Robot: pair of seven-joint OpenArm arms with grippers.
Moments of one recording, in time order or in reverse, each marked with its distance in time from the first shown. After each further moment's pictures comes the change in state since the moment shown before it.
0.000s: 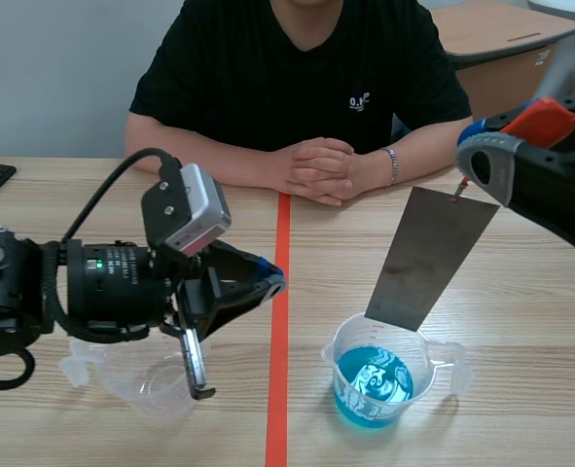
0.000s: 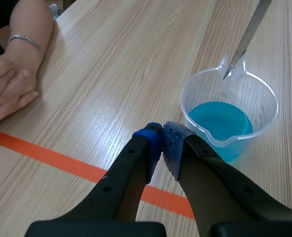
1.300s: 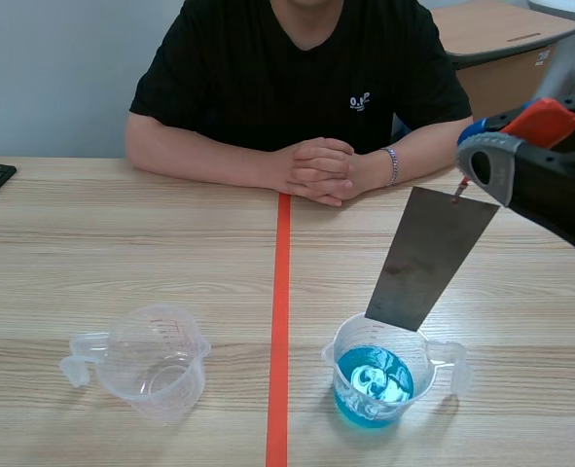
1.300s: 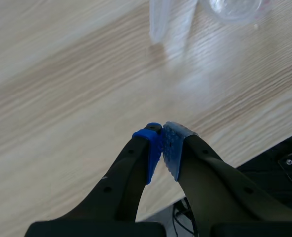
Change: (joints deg) left arm 74.0 -6.0 -52.2 2.4 -4.0 20.5 -12.0; right arm 0.0 0.0 0.0 0.0 0.0 0.0 0.0
